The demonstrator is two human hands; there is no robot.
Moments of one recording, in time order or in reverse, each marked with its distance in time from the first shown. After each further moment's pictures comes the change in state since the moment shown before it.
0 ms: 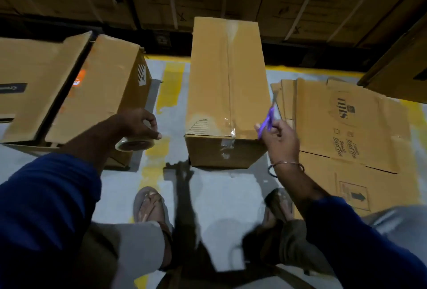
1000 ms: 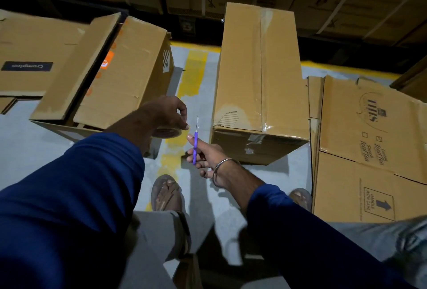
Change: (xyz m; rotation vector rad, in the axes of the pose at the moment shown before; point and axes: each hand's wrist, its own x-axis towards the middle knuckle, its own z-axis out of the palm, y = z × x) left_hand 0.012 -0.005 0.011 0.058 0.043 0.019; right_hand -0.090 -0.030 0.180 0.211 -0.743 0.757
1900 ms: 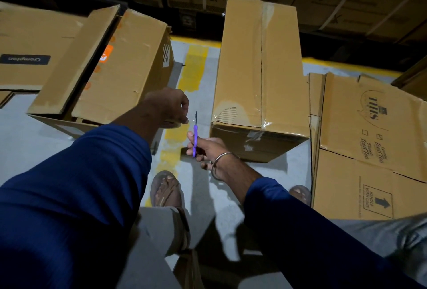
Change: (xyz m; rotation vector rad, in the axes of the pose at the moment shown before) left_hand -0.006 0.017 -0.005 0.158 0.032 -0.051; right_hand 0.015 0.003 -0.002 0.008 -0.017 -0.080
